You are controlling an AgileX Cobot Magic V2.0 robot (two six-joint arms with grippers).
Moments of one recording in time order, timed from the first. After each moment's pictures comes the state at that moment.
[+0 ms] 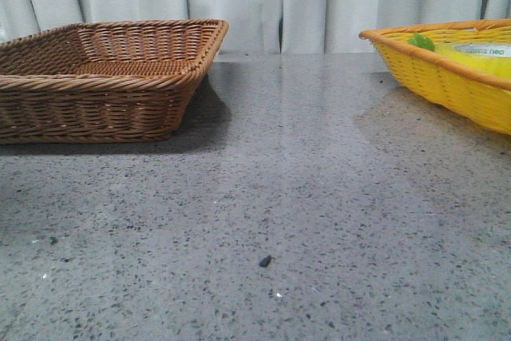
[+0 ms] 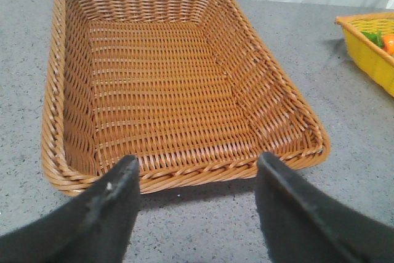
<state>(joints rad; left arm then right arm) -0.28 0.67 -0.60 -0.36 0.43 0.12 0.07 1.15 -1.24 0.17 0.96 -0.09</state>
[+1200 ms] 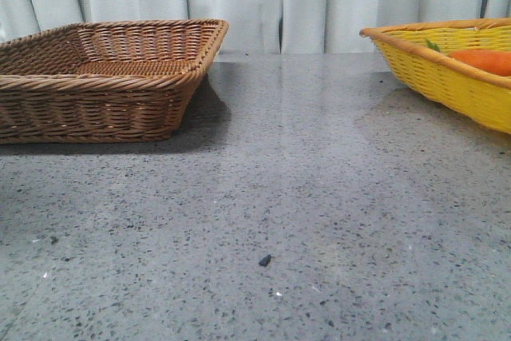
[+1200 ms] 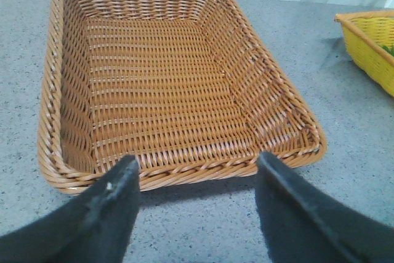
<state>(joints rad) -0.28 0.67 -0.60 -0.37 0.44 0.13 0.32 1.54 -1.64 0.19 0.81 -0.07</state>
